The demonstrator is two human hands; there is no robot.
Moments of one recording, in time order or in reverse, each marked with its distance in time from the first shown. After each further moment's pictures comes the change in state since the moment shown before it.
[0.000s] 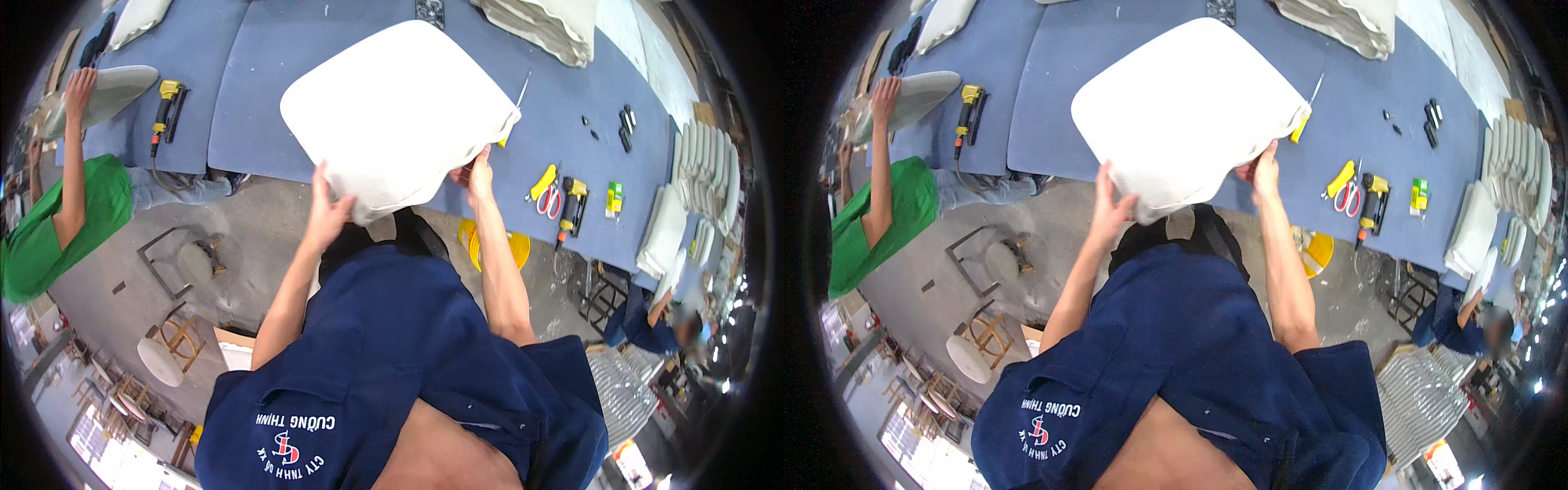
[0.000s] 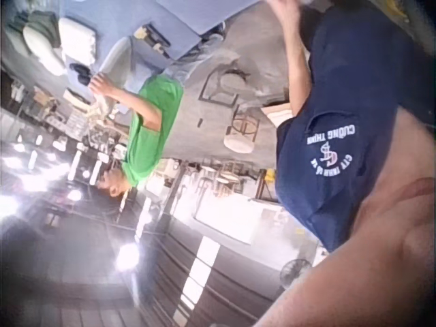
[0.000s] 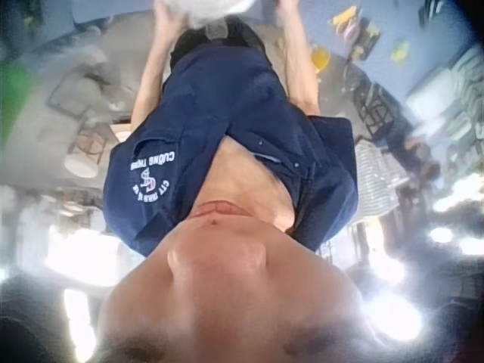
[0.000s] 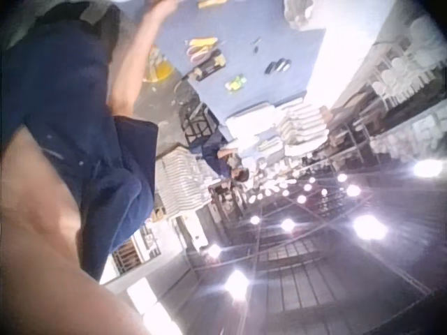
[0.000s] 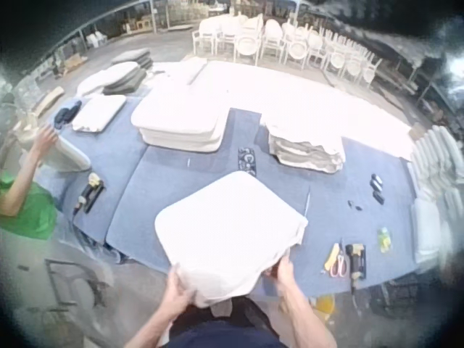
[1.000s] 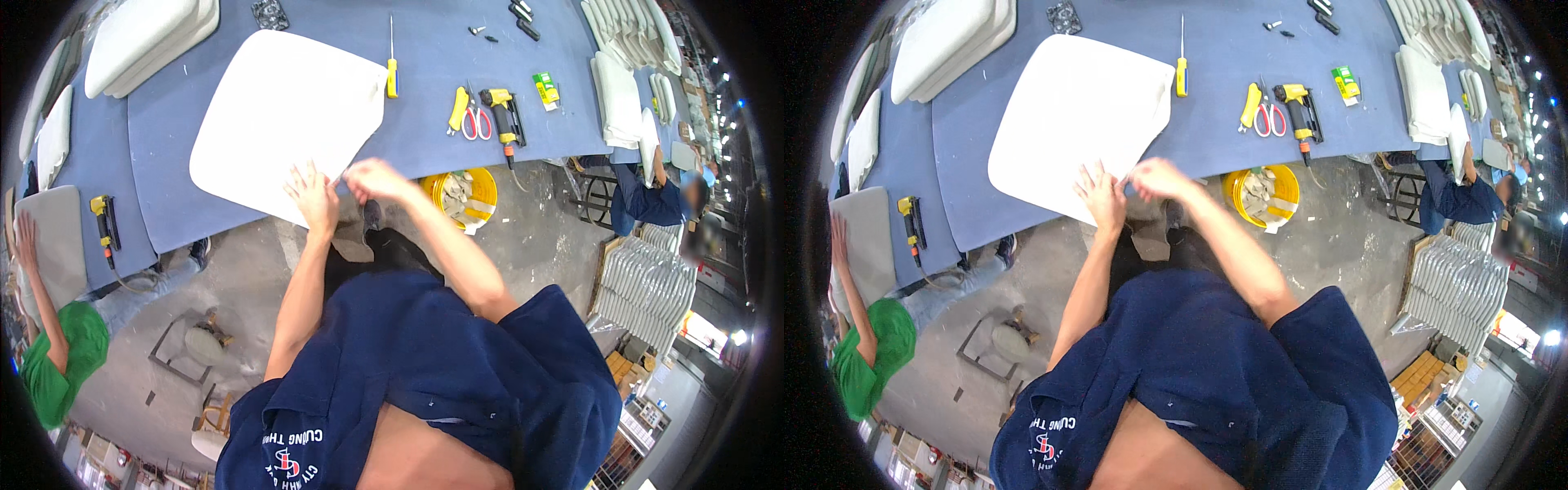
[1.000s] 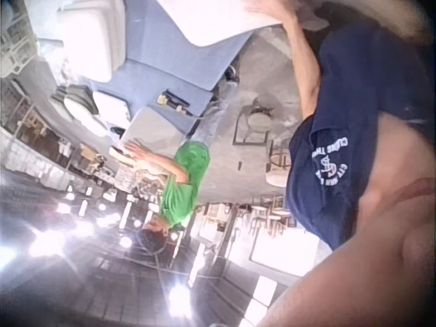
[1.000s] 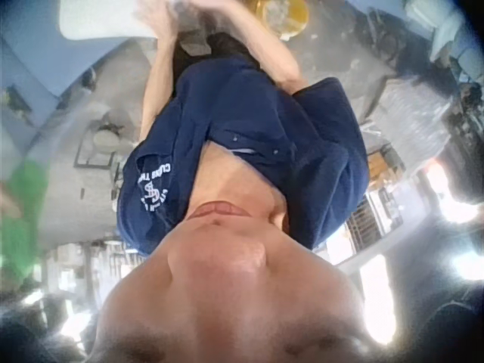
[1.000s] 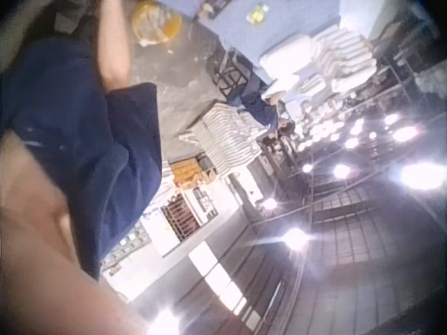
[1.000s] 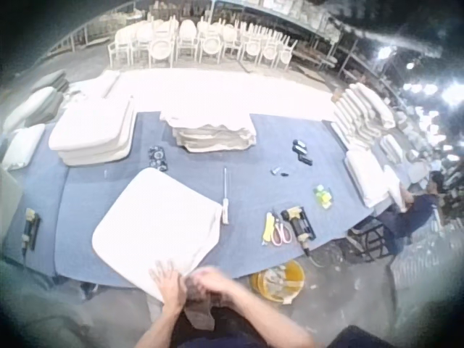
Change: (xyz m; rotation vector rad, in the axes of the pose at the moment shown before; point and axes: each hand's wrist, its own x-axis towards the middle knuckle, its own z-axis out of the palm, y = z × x) left_hand 0.052 -0.122 0.131 1.186 0.054 0.651; right_hand -0.050 0.049 -0.025 -0.329 -0.496 0.040
